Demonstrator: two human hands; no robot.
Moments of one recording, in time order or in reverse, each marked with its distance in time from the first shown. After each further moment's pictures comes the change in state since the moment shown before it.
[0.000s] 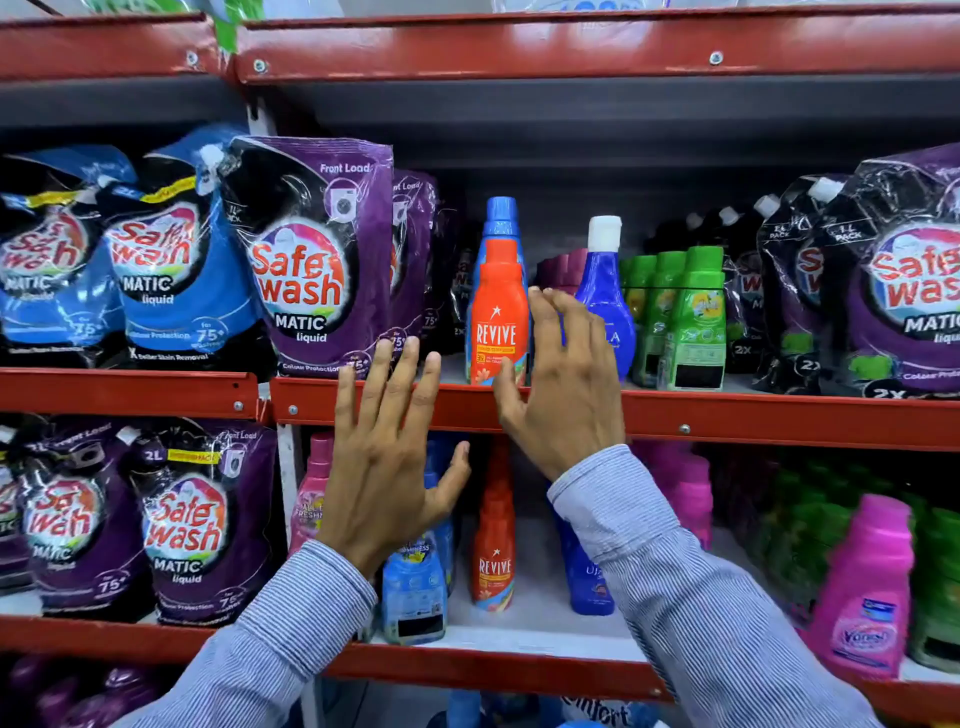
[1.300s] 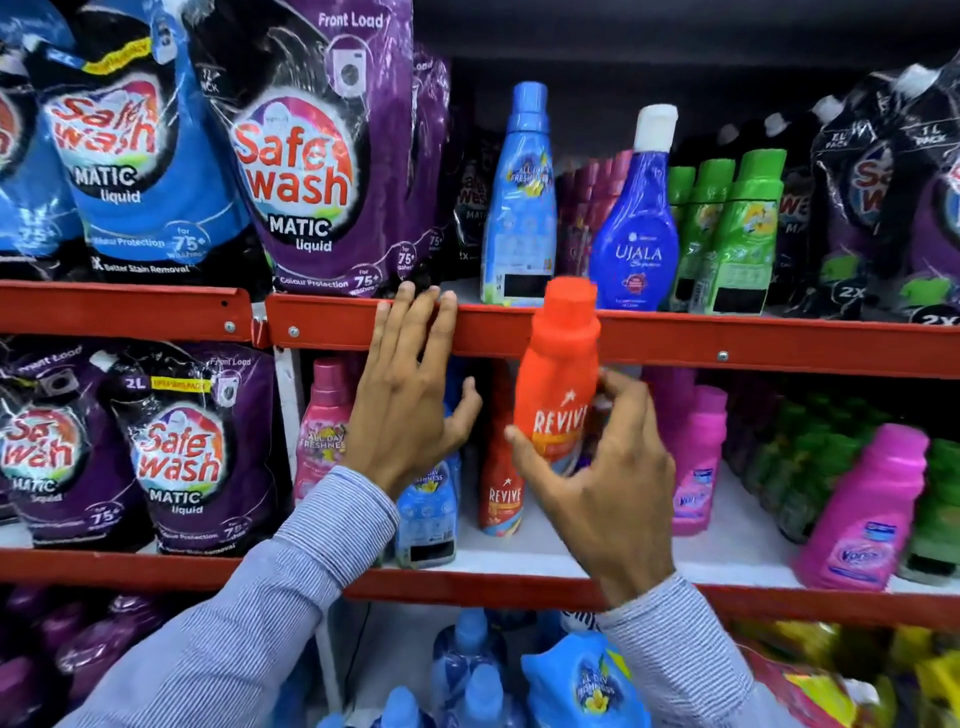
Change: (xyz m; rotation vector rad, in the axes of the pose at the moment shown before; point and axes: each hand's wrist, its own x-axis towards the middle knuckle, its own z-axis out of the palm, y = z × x) left_hand -0.010 -0.014 0.037 -0.198 -0.034 -0.015; right_hand -0.118 -0.008 -0.003 0.248 0.004 0.310
